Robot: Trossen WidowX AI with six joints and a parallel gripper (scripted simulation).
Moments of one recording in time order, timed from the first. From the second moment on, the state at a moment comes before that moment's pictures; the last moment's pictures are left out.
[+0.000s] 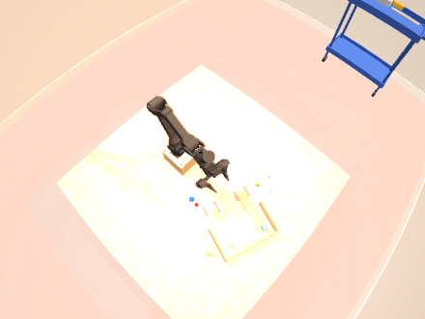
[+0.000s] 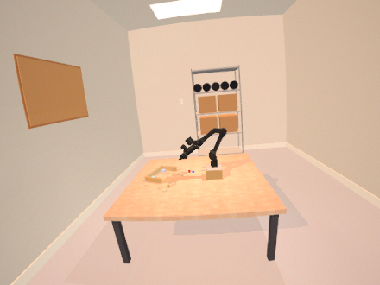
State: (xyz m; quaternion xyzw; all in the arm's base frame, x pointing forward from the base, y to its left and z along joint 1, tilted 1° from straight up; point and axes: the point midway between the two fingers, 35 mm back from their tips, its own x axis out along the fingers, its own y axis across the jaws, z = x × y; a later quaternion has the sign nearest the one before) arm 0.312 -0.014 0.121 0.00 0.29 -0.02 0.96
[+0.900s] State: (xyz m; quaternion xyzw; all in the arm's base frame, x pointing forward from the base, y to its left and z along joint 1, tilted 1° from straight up) arm 0.367 -0.088 0.034 0.10 0.64 -0.11 0.75
